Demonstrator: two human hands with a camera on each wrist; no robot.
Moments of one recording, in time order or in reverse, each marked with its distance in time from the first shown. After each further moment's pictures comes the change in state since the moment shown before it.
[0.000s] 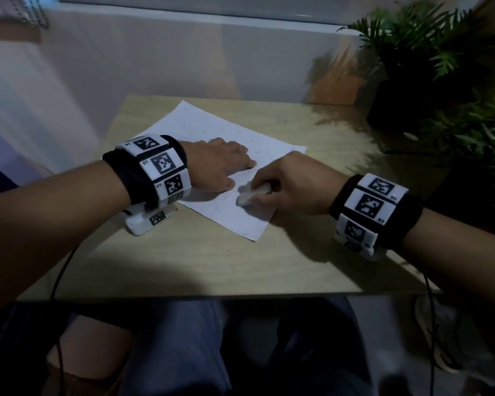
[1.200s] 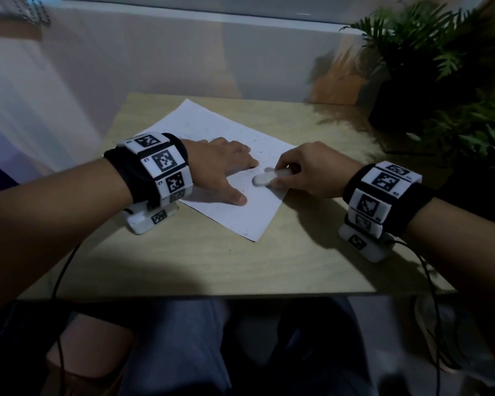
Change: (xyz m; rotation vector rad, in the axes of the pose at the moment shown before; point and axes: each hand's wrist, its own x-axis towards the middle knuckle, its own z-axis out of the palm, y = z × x) left_hand 0.001 -0.004 -0.003 -0.021 -0.044 0.027; right_hand 0.003 0.032 -0.009 0.008 -0.010 0.214
